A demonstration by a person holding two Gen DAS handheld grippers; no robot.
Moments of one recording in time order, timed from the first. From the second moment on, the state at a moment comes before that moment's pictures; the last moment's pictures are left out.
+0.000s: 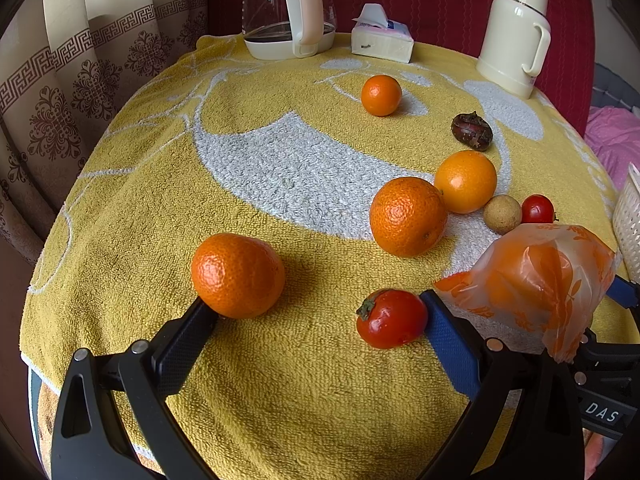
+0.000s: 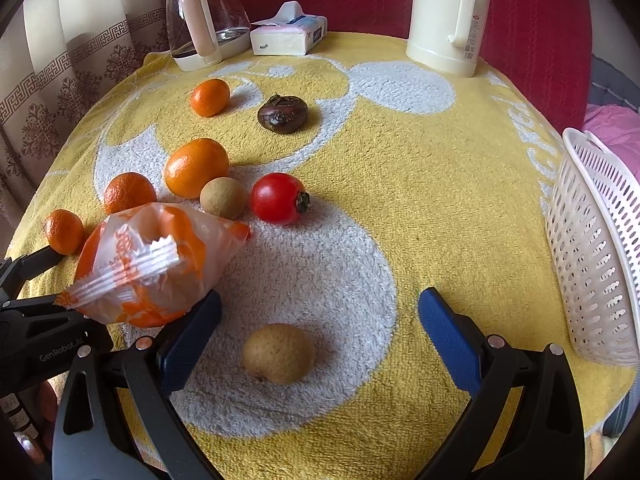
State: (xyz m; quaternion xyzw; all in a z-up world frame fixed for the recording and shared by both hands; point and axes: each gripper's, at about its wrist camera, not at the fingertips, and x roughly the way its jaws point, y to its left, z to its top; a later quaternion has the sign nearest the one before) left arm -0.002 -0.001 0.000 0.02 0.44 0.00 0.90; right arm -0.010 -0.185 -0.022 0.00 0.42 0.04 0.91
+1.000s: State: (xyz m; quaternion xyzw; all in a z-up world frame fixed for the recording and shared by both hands) left arm 0.000 -0.004 0.001 0.02 0.44 0.00 0.90; right arm -0.008 -0.181 -0.024 -0.01 0.42 0.04 0.90
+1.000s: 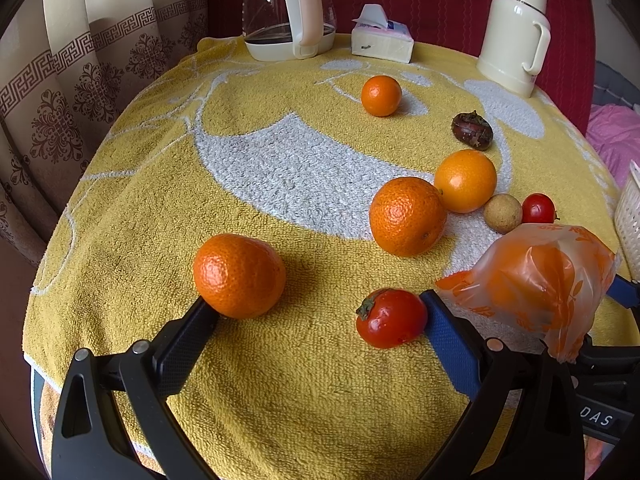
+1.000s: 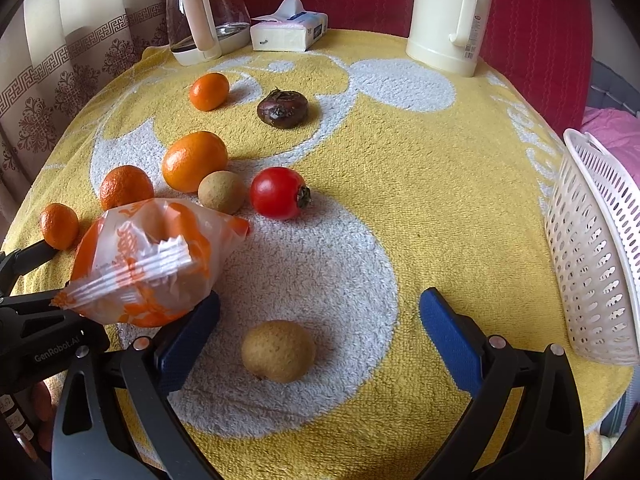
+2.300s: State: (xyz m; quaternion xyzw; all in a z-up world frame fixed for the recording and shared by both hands) left arm -0.035 0.068 0.041 -0.06 0.37 0.01 0.93; right arm -0.063 -0.172 0.020 0.02 0.31 0.19 0.93
